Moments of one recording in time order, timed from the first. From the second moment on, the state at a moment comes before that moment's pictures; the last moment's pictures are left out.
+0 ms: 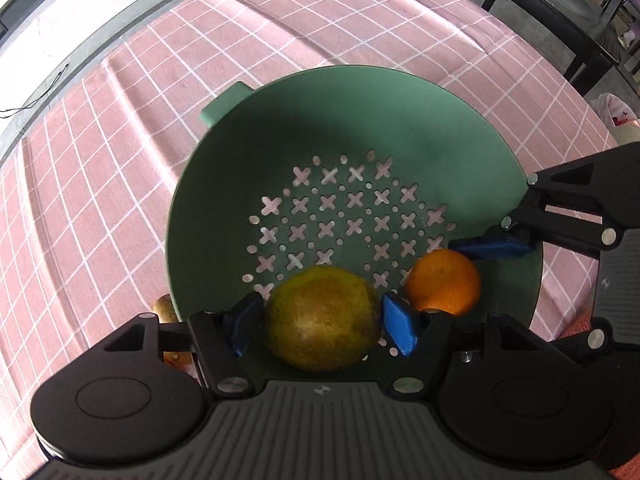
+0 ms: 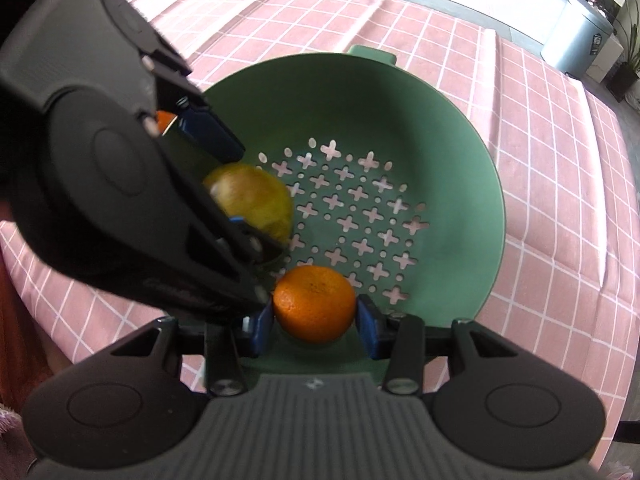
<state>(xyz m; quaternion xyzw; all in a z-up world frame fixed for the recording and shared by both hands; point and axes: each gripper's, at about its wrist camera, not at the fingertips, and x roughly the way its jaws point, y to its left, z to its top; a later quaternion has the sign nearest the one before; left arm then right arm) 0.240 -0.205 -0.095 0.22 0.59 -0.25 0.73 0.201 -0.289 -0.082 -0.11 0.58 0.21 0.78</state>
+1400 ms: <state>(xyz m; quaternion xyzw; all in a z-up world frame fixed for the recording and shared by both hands) 0.167 0.002 -0.031 -0.03 0.54 -0.09 0.83 0.102 -0.203 -0.029 0.06 0.37 0.12 0.92</state>
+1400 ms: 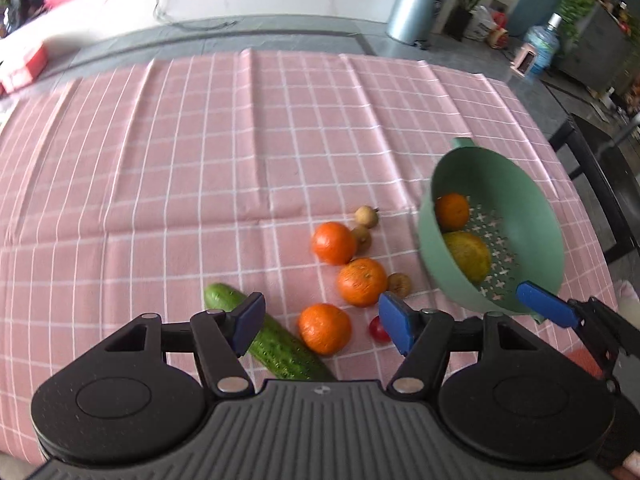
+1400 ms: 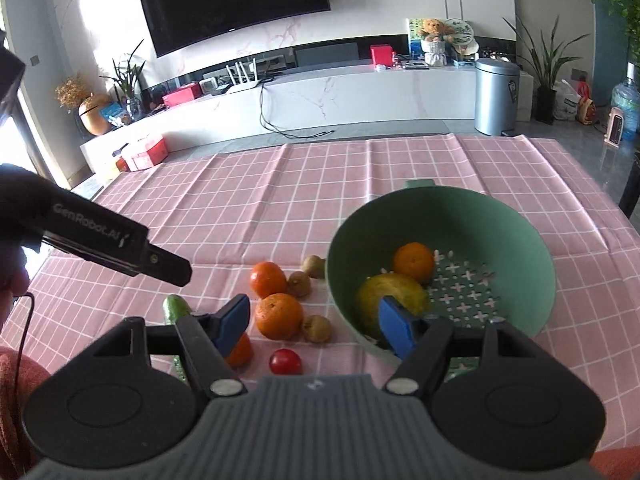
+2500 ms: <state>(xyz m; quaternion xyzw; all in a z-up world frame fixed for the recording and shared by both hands) 0.171 0.058 -0.109 -0.20 0.58 0.02 0.79 0.139 -0.131 -0.093 0.04 0.46 0.20 0.86</state>
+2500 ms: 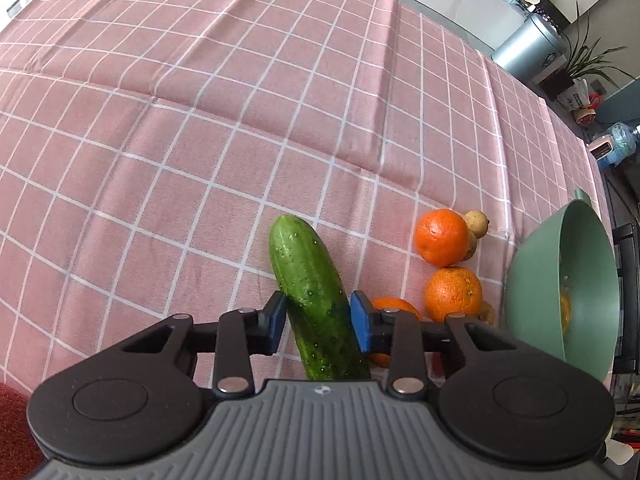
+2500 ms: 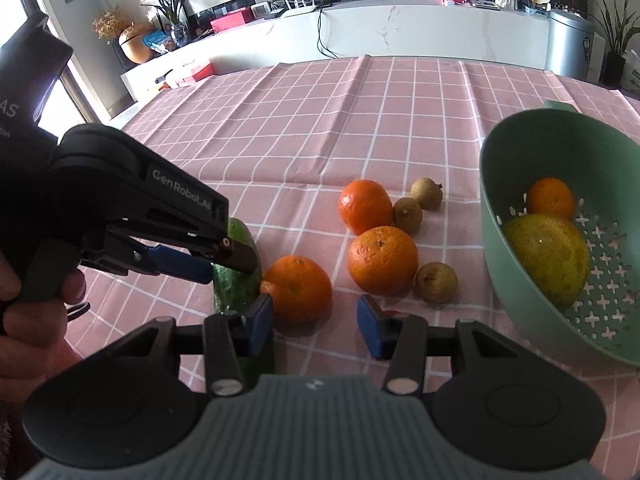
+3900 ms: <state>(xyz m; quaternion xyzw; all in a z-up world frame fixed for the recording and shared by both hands) 0.166 0.018 -0.117 -0.11 0.59 0.04 0.80 0.133 -0.135 -0.110 0.02 0.49 0.22 0.84</state>
